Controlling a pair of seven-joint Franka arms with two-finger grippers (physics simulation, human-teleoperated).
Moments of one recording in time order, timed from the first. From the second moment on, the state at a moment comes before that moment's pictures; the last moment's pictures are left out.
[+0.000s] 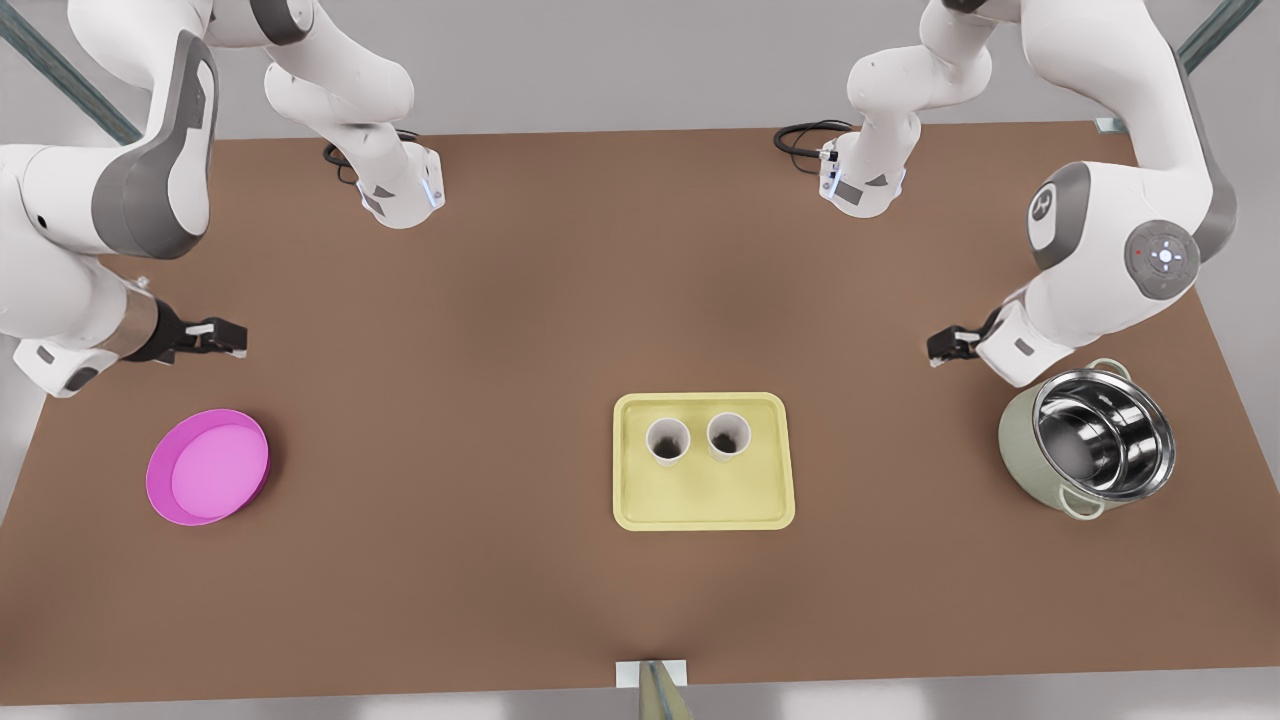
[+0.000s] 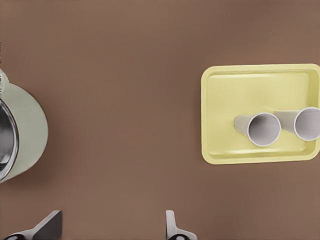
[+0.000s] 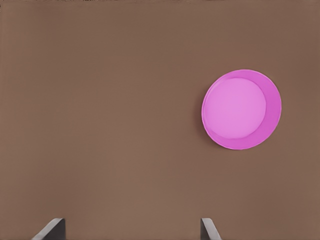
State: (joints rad) left arm 0.15 0.17 -0.28 -1.55 -0.01 1.62 -0.08; right arm -0.04 0.20 0.01 -1.33 -0.05 1.37 -0.13
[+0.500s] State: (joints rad) left arm -0.21 0.44 -0.29 -1.44 0.03 1.75 -0.22; right arm 0.49 0.66 0.02 -1.24 0.04 1.73 0.05
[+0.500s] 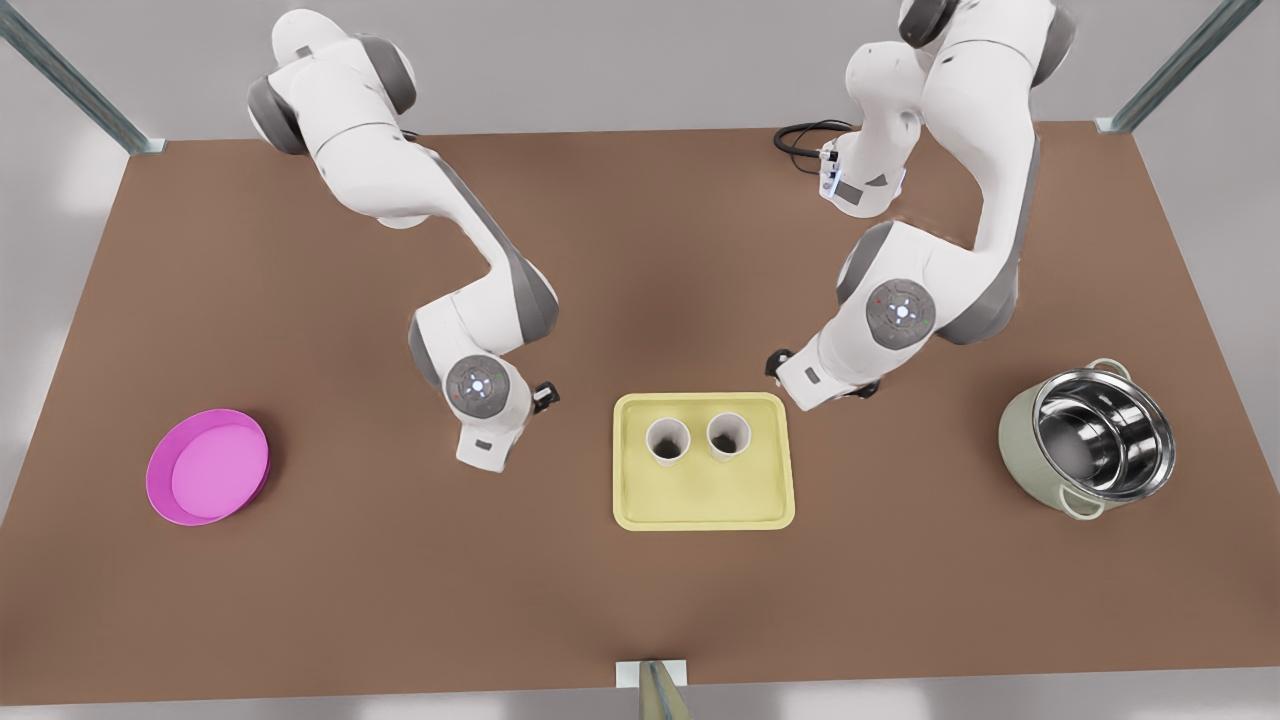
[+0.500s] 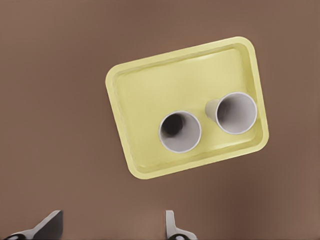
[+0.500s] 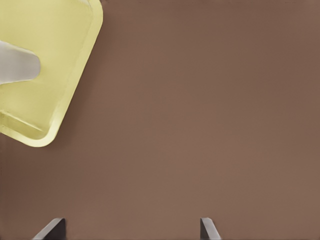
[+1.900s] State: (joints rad) left arm -0.25 0.72 -0.27 -1.54 0.15 2.17 -0.55; right arm 0.64 0.91 0.05 -1.18 0.19 2.25 0.77
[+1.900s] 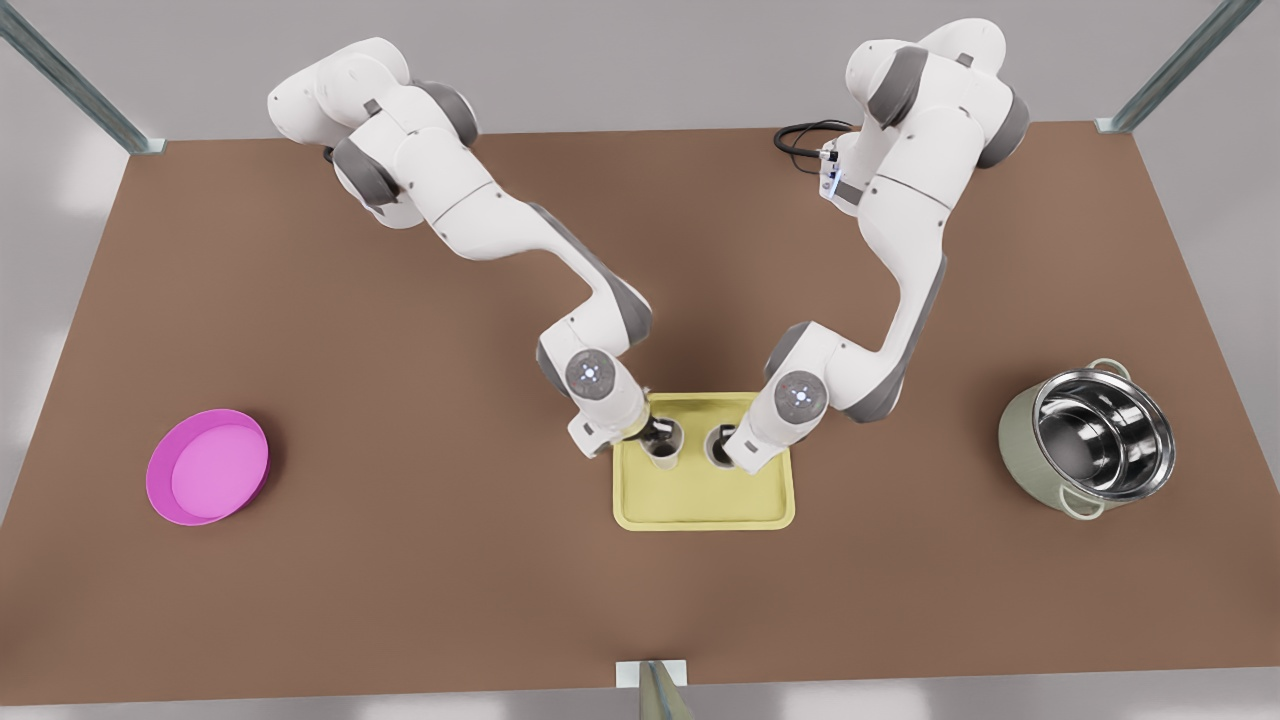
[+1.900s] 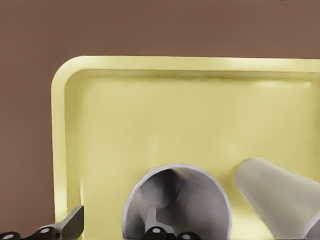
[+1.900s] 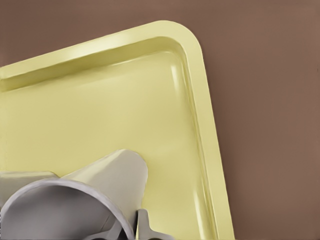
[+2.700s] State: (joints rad) left arm 0.13 0.74 -0.25 -1.43 0.17 2.14 -0.38; right arm 0.16 0.53 -0.02 -1.76 -0.02 2.23 -0.23
